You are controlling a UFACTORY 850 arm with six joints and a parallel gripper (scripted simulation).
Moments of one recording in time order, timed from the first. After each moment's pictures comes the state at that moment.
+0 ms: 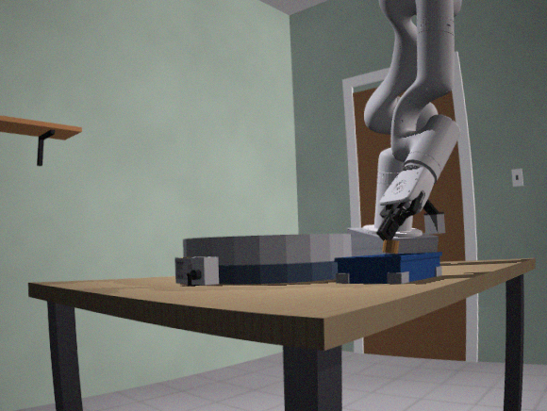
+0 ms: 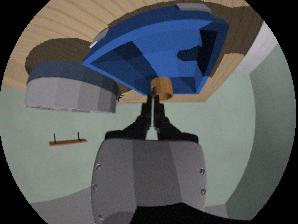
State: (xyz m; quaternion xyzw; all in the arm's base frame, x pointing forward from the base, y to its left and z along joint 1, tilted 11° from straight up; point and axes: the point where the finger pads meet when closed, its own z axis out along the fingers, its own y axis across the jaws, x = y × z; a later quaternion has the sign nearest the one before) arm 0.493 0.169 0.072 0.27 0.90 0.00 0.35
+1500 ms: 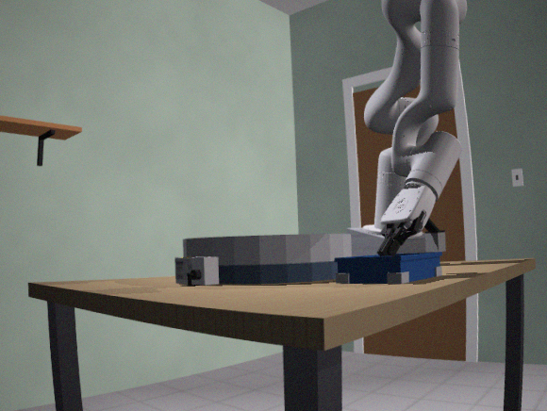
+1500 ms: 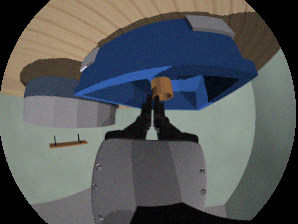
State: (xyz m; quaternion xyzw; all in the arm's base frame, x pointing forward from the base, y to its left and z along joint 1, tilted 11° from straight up) arm 0.497 0.176 0.033 0.27 0.90 0.00 0.35
